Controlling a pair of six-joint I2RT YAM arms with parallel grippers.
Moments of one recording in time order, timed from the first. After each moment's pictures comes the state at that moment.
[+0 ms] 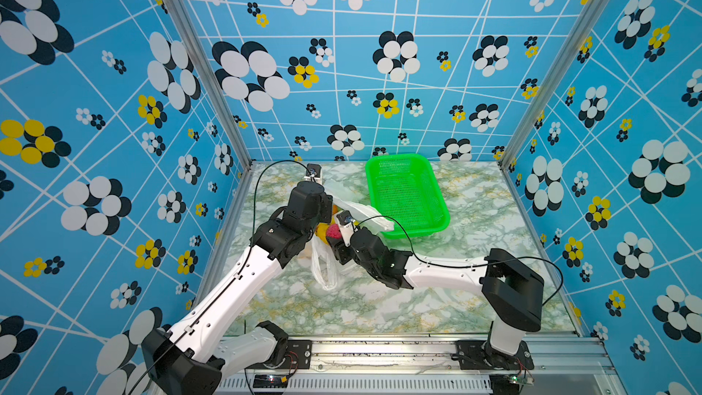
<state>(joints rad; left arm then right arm) -0.53 1.13 1.15 -0.51 -0.40 -0.16 1.10 1.77 1.09 0.32 0.34 0.21</state>
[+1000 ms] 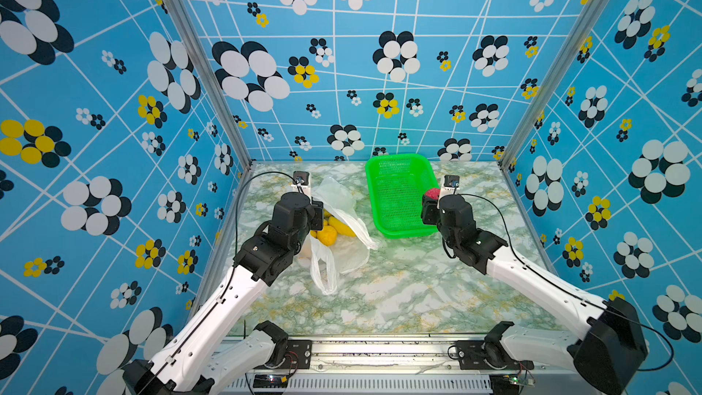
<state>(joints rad) -0.52 0.98 1.06 -0.49 -0.39 -0.16 0.58 1.30 0.94 -0.11 0.48 0.36</state>
